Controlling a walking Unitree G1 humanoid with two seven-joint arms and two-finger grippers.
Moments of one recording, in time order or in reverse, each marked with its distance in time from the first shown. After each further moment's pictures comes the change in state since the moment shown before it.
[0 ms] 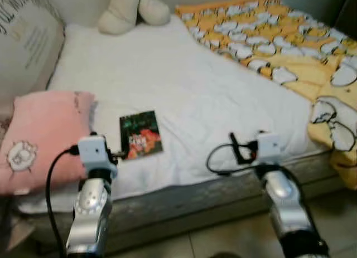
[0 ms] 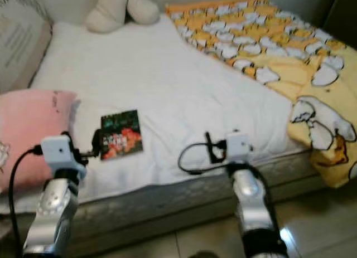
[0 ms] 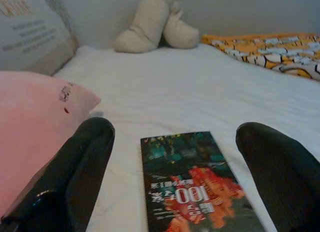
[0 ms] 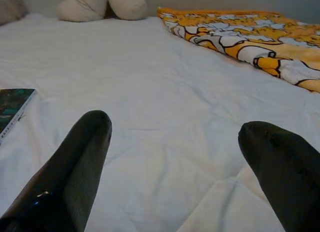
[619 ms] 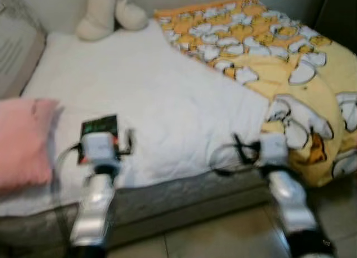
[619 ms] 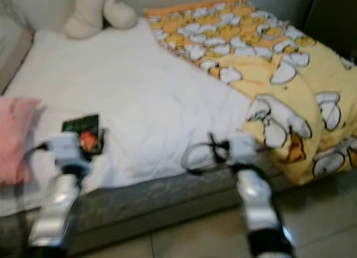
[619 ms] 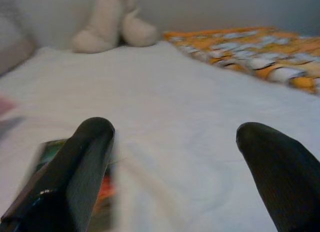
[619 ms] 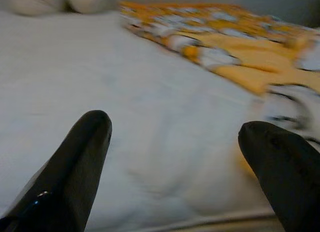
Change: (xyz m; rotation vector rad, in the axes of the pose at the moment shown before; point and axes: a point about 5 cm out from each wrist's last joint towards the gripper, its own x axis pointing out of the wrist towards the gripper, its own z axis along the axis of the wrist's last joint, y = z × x) left arm 0.009 -0.017 -0.003 -0.023 0.028 -0.050; right arm -0.004 -0.019 -0.005 -0.032 0.028 -0.044
